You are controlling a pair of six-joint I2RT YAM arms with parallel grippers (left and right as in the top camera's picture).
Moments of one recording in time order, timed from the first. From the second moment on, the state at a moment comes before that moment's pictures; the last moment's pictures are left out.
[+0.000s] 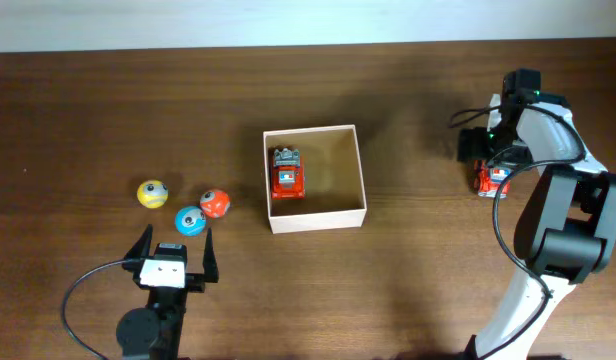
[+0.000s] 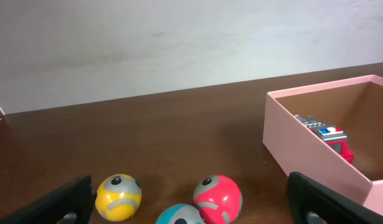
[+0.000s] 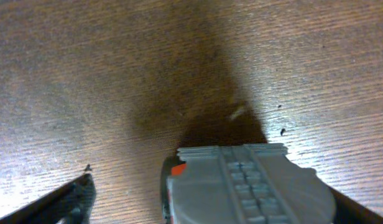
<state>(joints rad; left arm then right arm) 0.04 0.01 0.01 -0.07 0.10 0.11 -0.23 2.16 1.65 -0.92 0.03 -0.06</state>
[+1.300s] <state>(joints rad) 0.04 0.01 0.01 -0.07 0.10 0.11 -0.26 2.16 1.65 -0.92 0.04 -0.27</state>
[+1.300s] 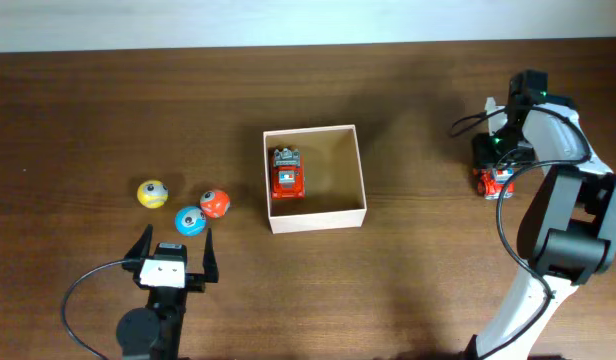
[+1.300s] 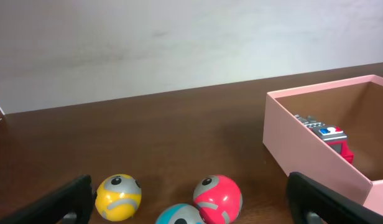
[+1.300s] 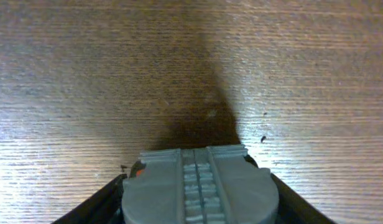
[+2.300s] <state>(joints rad) 0.04 0.01 0.01 -0.07 0.10 0.11 -0.26 2.16 1.62 -0.92 0.01 -0.29</state>
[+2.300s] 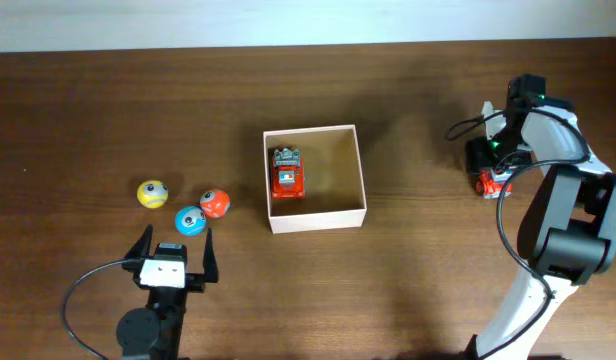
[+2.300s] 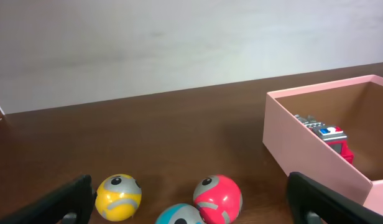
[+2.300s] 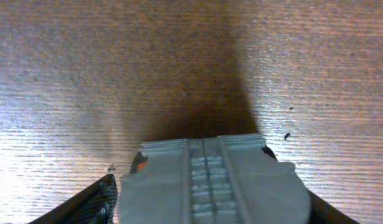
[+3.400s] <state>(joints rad) 0.04 0.01 0.01 -0.07 0.10 0.11 -0.26 2.16 1.81 -1.05 -0.32 -0.29</state>
